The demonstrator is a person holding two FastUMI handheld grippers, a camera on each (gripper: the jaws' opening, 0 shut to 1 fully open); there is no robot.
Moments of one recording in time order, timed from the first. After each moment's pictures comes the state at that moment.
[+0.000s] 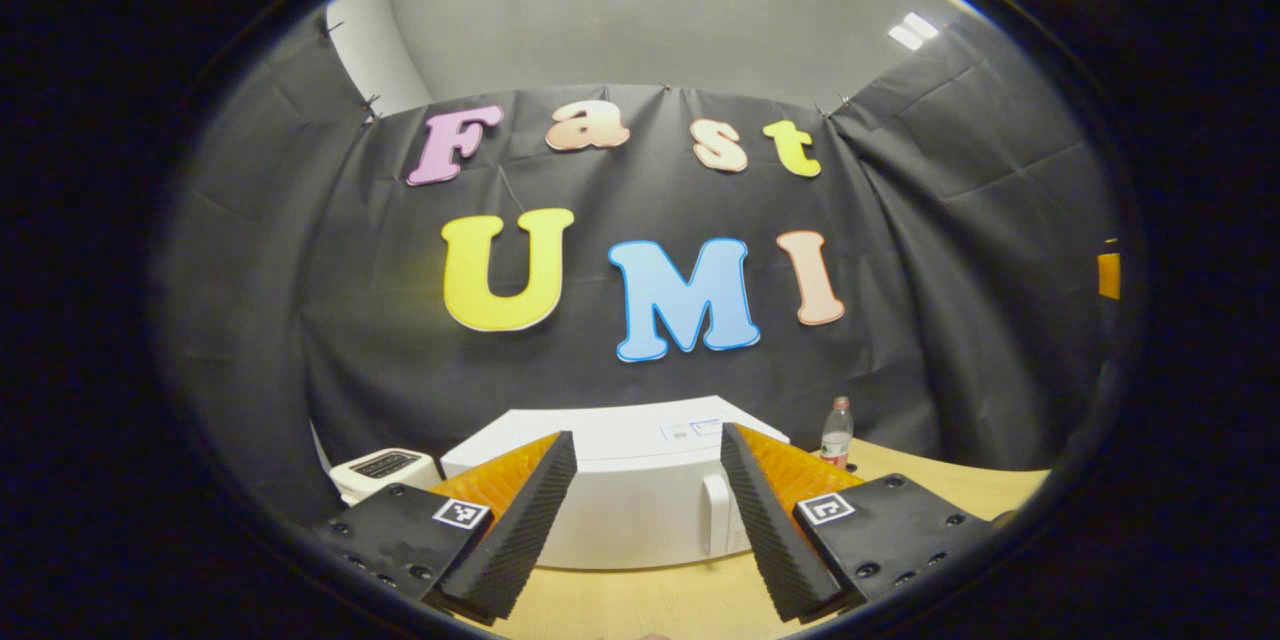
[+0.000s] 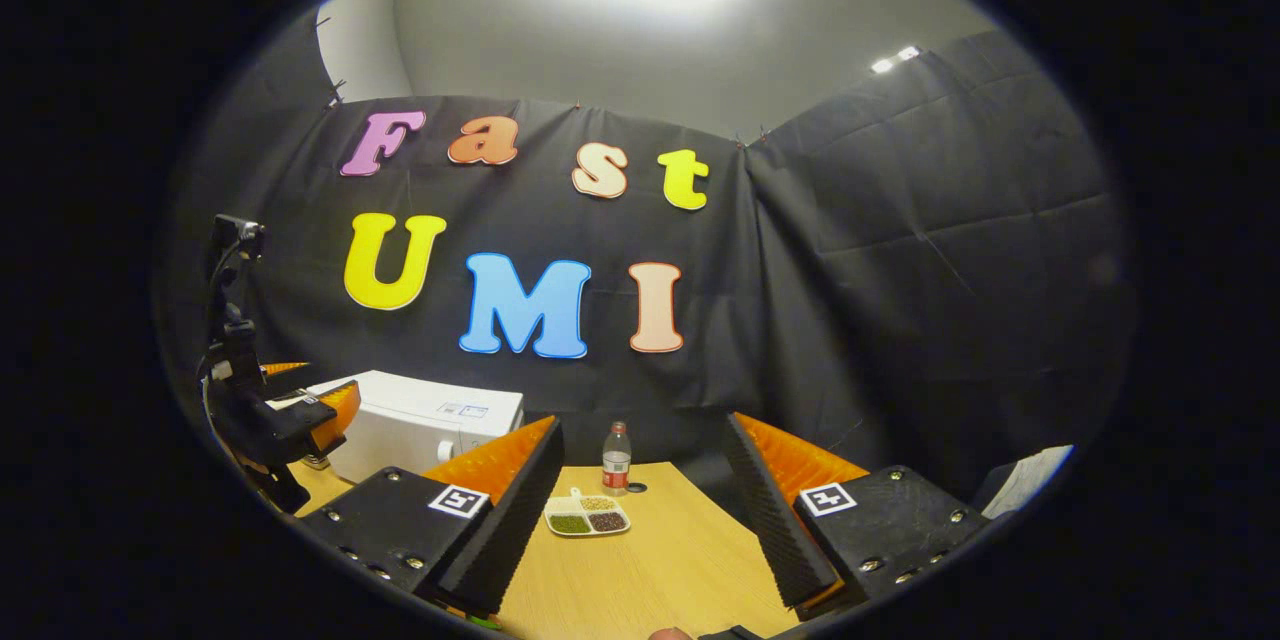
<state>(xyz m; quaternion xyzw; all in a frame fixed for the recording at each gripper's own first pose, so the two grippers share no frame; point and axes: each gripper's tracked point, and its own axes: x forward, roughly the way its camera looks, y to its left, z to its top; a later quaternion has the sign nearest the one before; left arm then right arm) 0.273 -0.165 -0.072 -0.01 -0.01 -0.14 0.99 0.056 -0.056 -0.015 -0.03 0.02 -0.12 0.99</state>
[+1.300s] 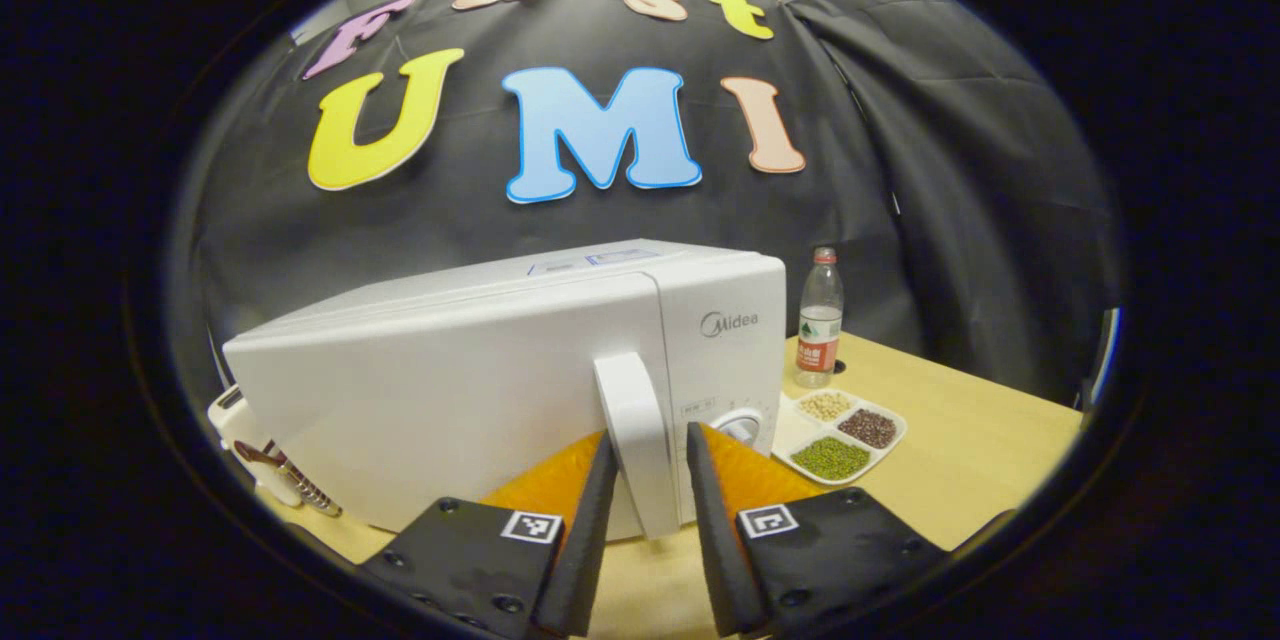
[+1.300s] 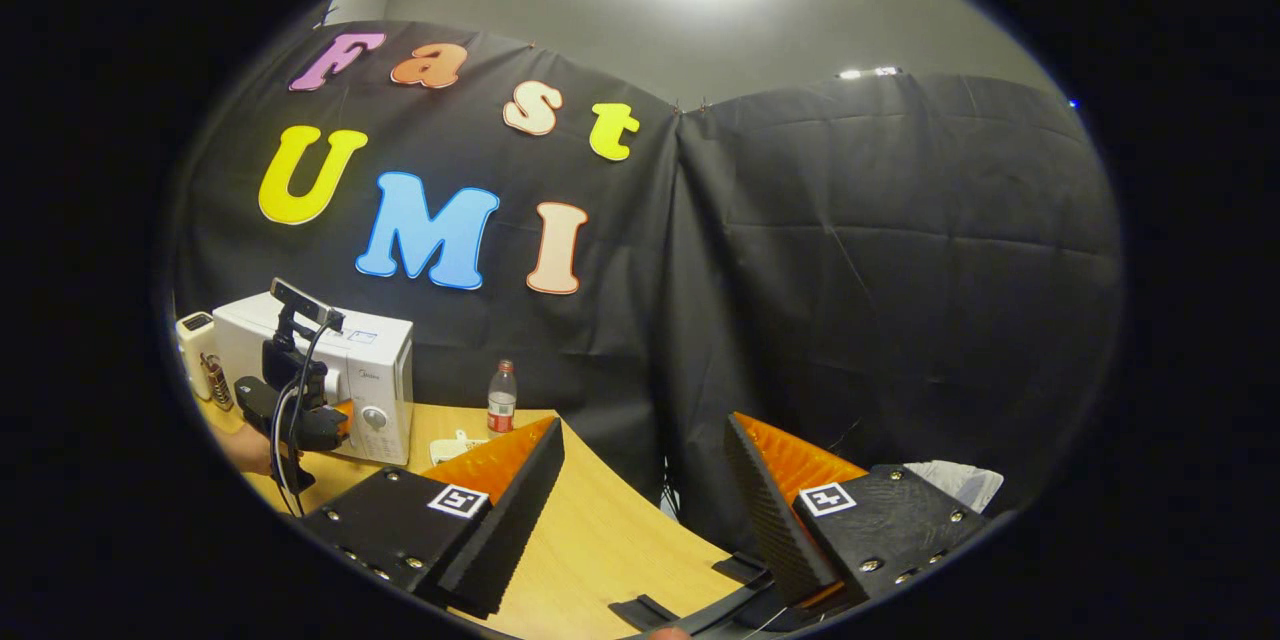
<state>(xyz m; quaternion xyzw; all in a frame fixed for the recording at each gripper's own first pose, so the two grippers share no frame) 0.389 -0.287 -0.270 0.04 0.15 -0.22 0.96 0.012 -0.101 -0.041 -0.09 0.10 -0.27 0.95</state>
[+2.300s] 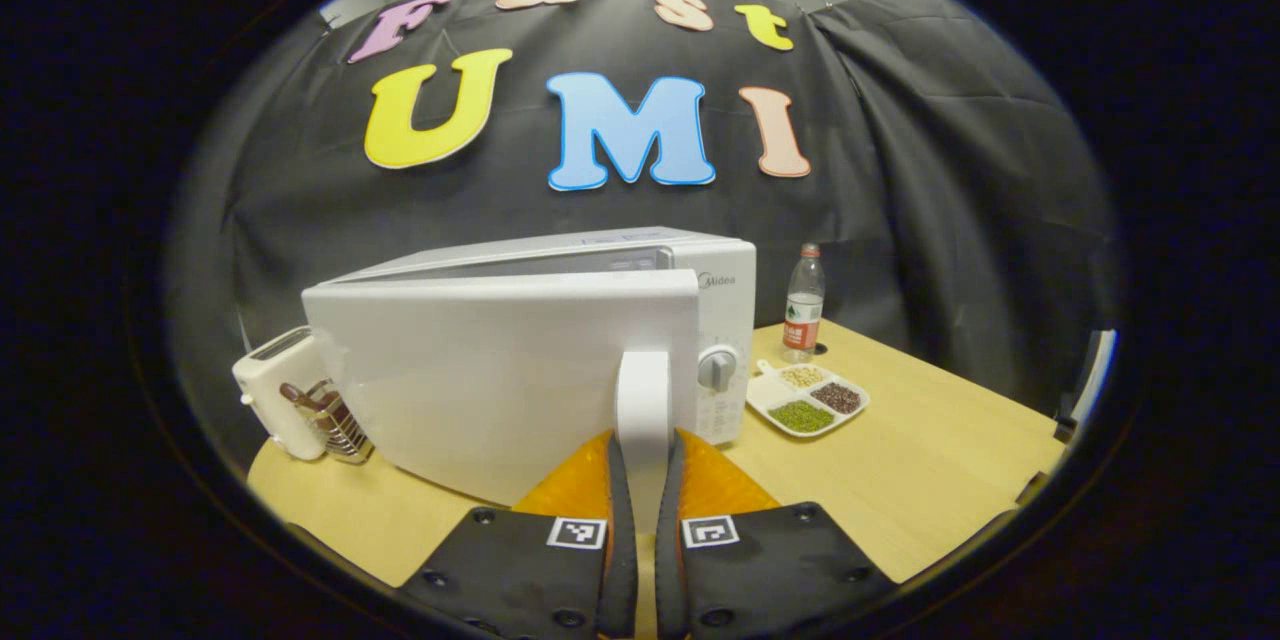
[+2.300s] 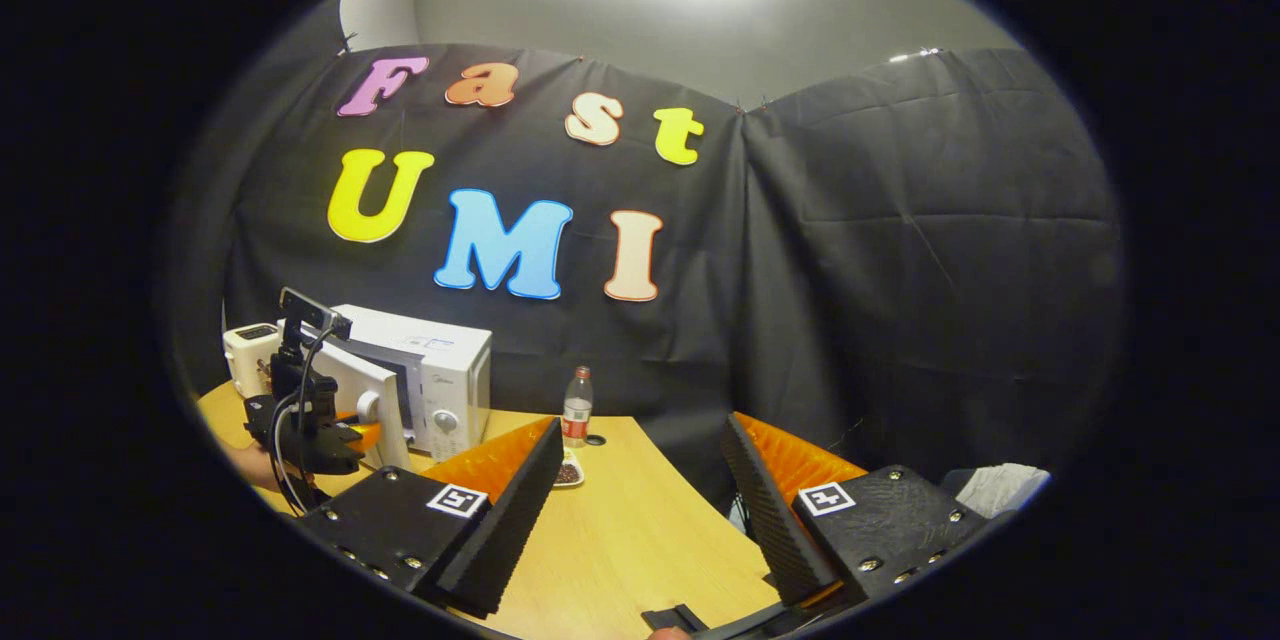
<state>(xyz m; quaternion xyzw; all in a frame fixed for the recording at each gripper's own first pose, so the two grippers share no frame) 0.279 -0.229 -0.256 0.00 0.17 -0.20 0.97 0.032 -0.075 -0.049 -0.06 0.09 -0.11 0.99</state>
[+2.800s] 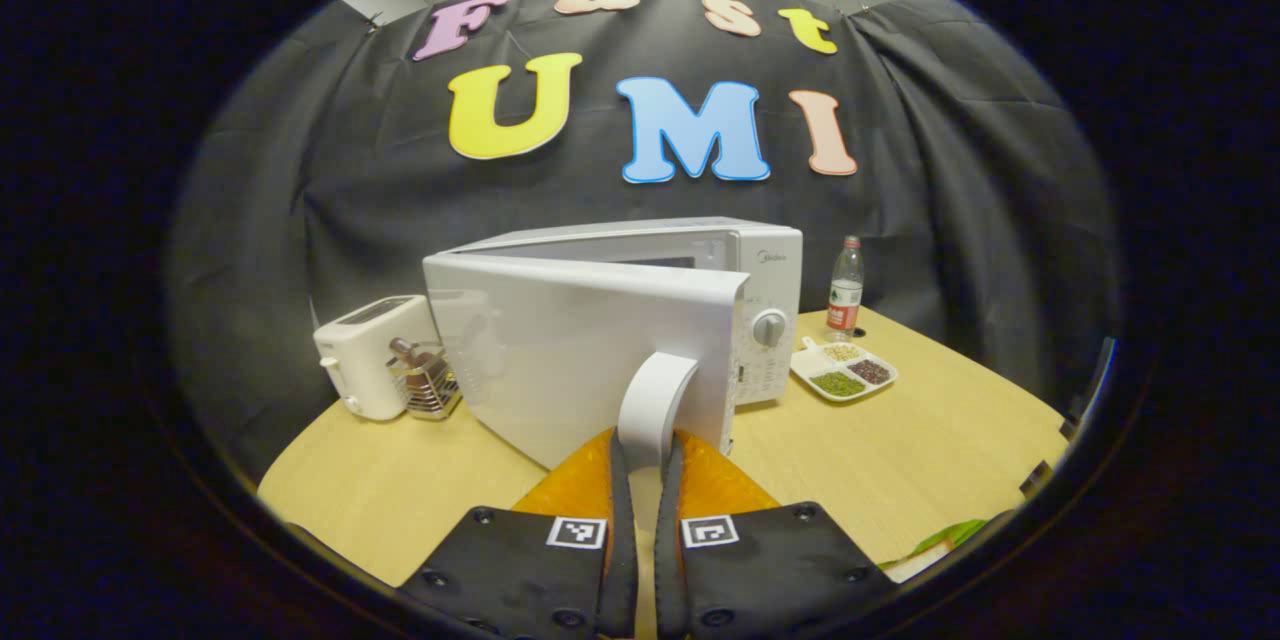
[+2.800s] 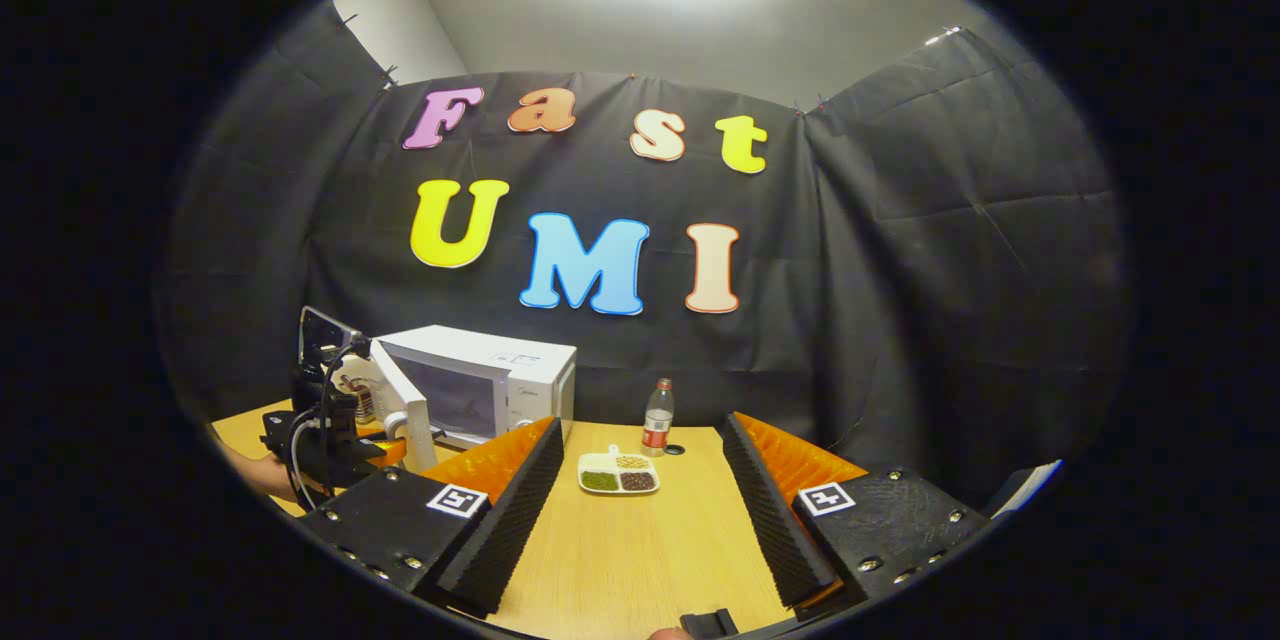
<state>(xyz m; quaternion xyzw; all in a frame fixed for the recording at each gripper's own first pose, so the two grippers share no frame) 0.204 -0.140 -0.253 0.00 0.19 -0.10 0.98 0.023 -0.040 -0.048 -0.02 0.07 0.03 1.00</state>
